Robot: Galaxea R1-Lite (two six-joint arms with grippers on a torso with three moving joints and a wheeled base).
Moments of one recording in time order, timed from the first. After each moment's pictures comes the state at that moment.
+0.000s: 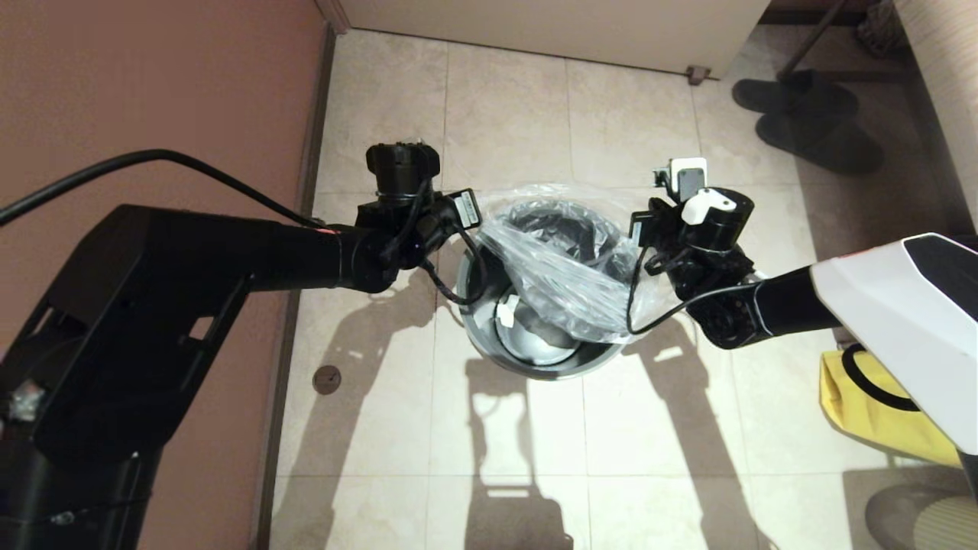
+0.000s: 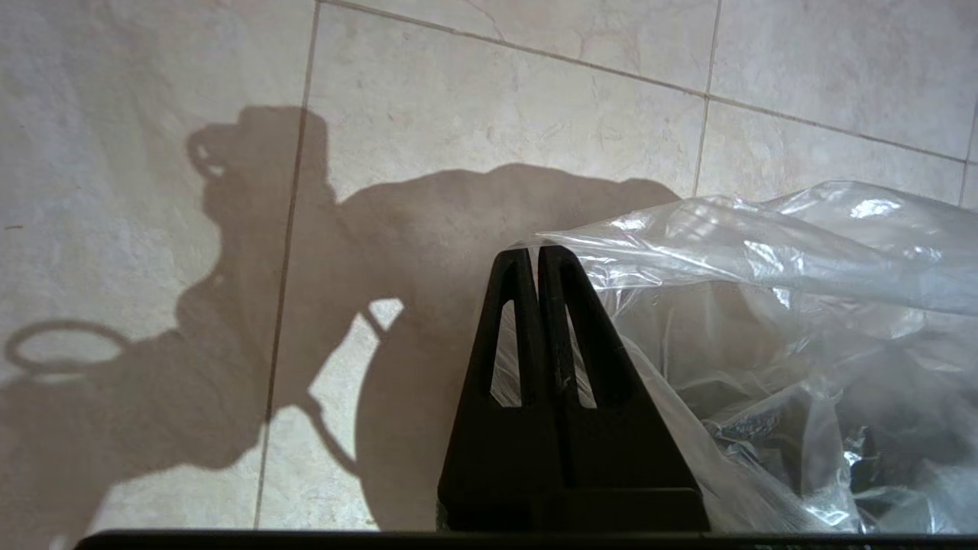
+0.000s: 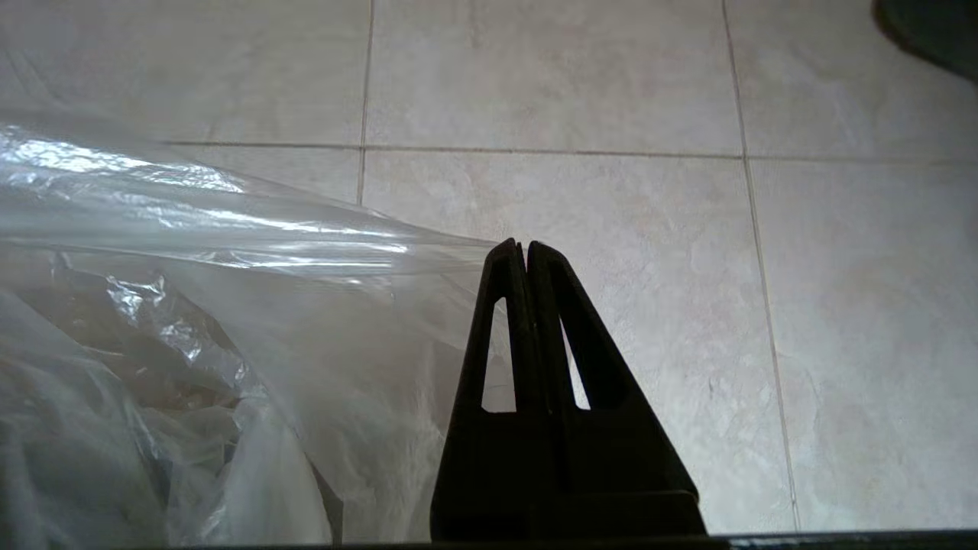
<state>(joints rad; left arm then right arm) -0.44 2.25 -1.83 -0.34 0.26 -0.27 0.34 2.33 -1.62 -0.93 -0.36 -0.11</state>
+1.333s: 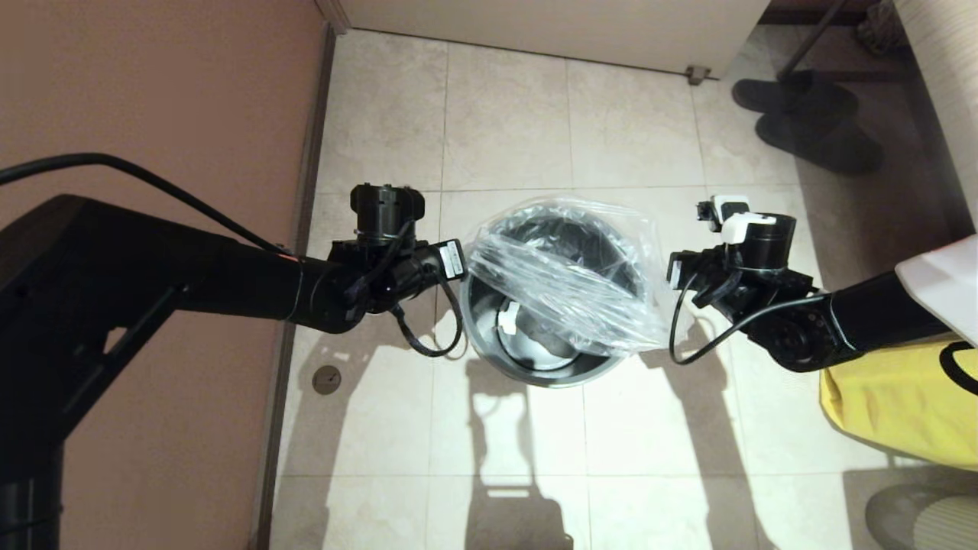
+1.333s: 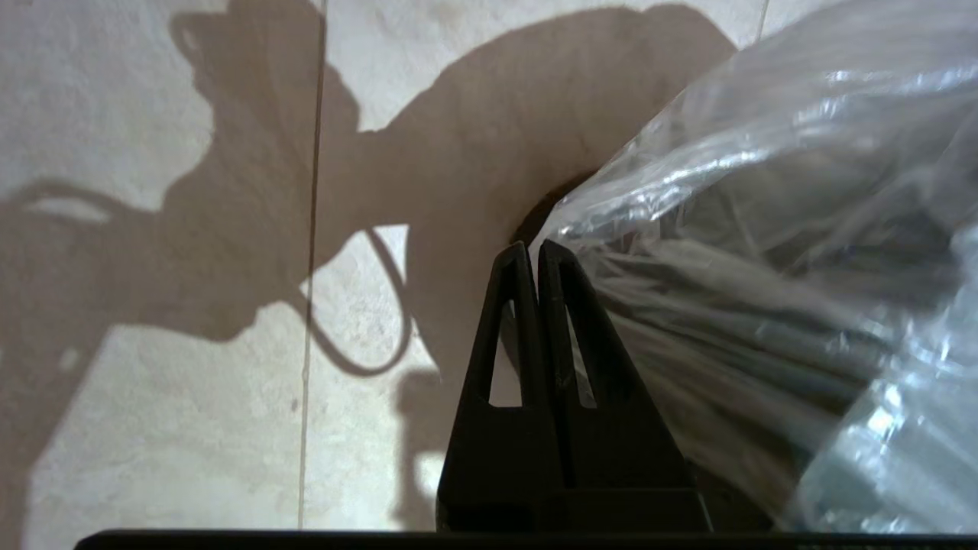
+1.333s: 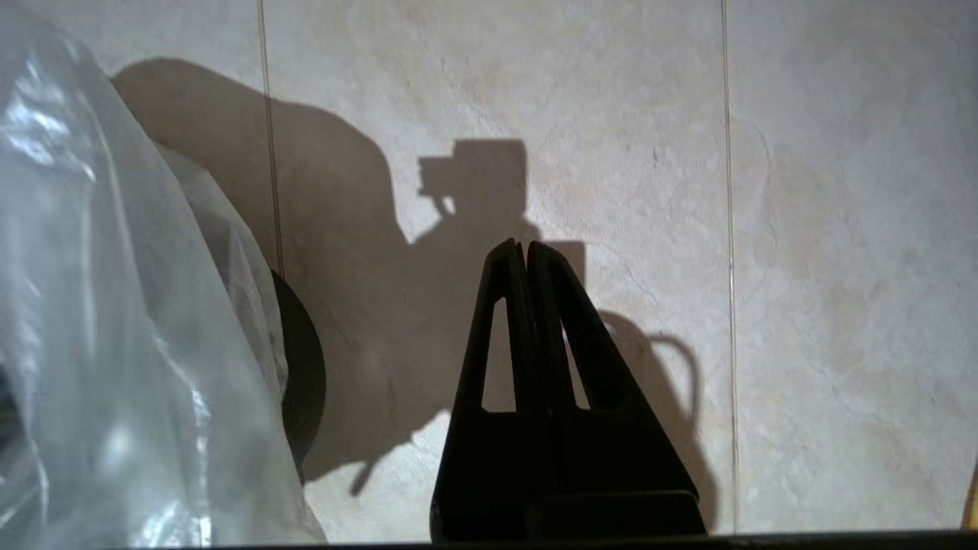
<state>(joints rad) -0.43 2.09 -1.44 -0.35 0.22 -0.32 0.27 2.14 -1.27 -0.75 -0.32 0.06</state>
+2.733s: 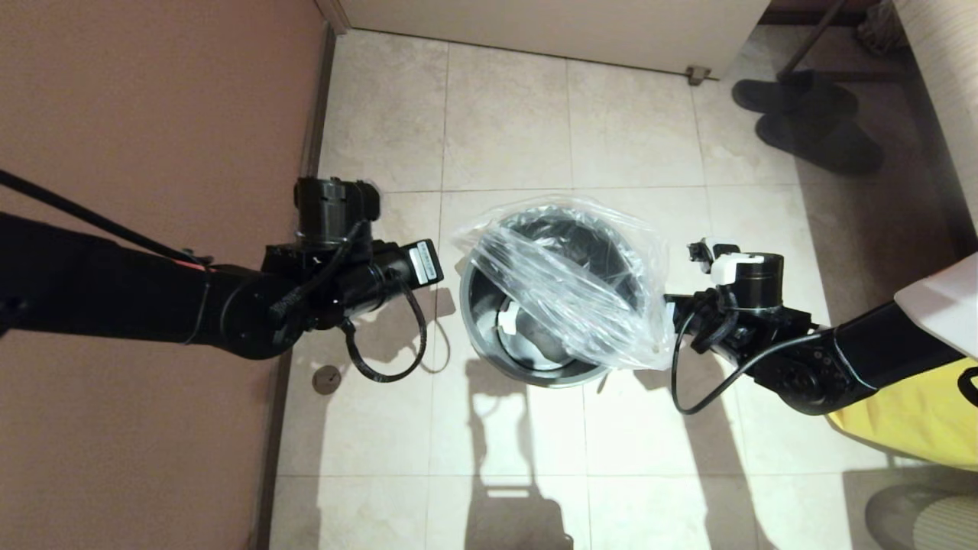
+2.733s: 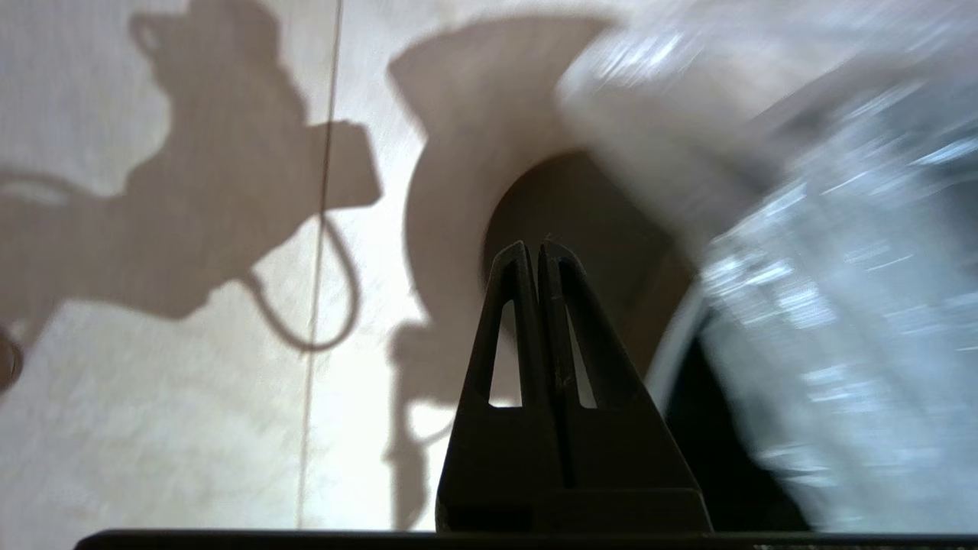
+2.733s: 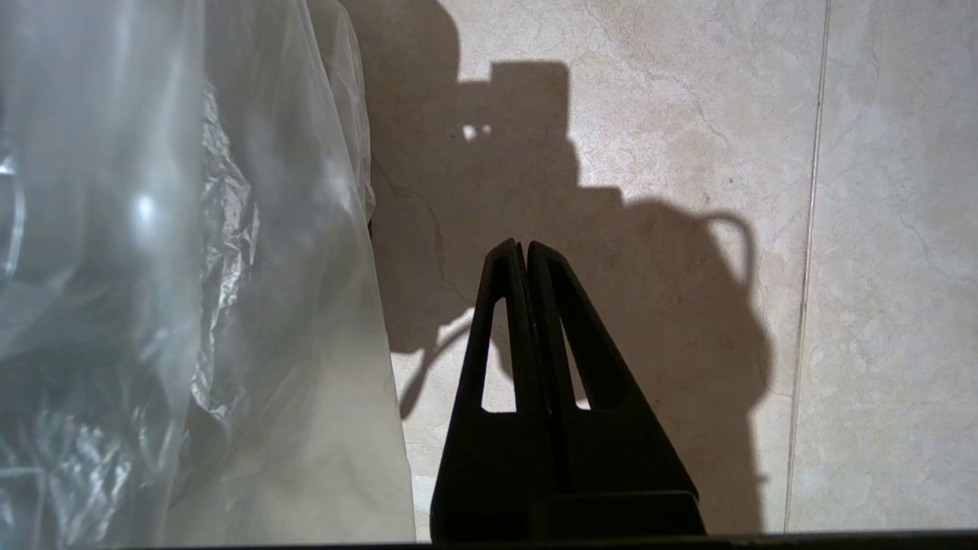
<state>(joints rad) -0.43 1.87 -1.21 -0.40 0.19 -0.35 0.32 2.09 -1.08 -0.75 -0.28 0.16</state>
